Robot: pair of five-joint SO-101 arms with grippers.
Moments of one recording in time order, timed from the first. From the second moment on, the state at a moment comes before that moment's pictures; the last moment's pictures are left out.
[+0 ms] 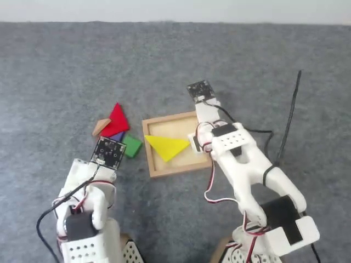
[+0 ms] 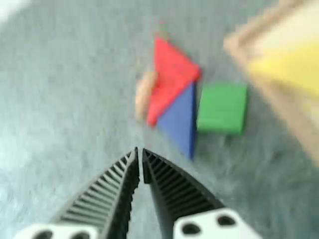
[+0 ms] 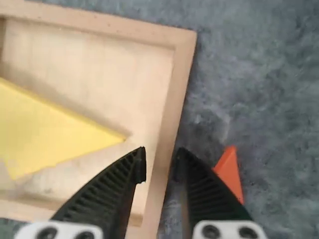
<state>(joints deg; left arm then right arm) -16.4 -103.1 89.1 68.4 -27.0 -24.4 -4.2 40.9 37.7 -0.6</state>
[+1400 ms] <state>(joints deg) 15.6 -15.6 55.7 47.5 -6.5 -10.5 -19.3 47.6 41.2 -4.2</state>
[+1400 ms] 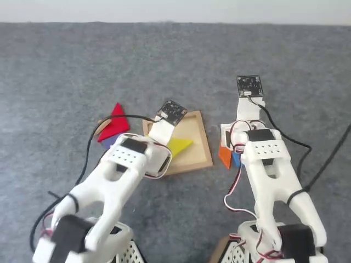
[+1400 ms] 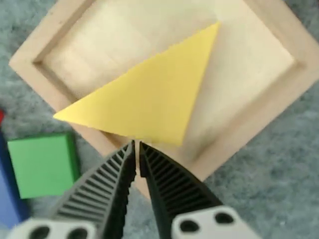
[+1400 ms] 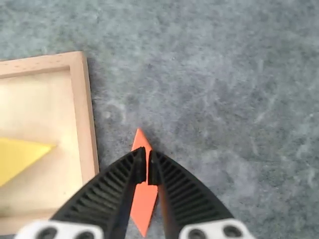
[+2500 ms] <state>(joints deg) 22.7 -9.8 49.9 43.6 2.5 -10.3 -19.3 47.7 40.5 -4.3</state>
